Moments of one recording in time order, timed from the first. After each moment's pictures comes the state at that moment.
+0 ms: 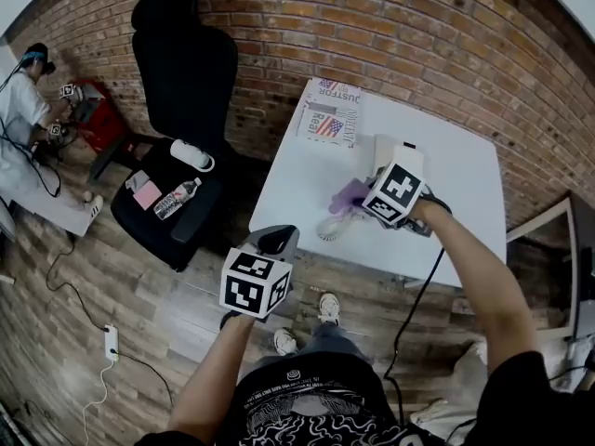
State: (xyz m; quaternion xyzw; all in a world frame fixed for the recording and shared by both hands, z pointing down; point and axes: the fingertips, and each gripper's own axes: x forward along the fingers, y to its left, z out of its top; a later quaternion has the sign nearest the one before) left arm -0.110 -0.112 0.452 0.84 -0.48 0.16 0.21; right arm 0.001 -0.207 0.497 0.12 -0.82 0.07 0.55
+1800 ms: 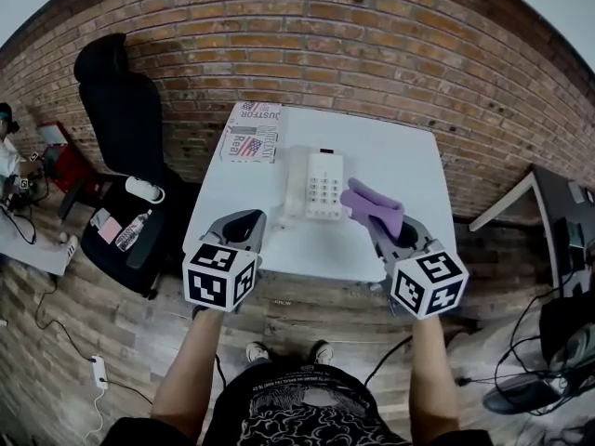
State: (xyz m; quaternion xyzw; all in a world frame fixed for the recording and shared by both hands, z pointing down) left arm 0.019 -0.146 0.362 0.86 -0.48 0.15 0.12; right arm 0.212 -0.130 0.325 0.48 -0.86 0.09 0.12
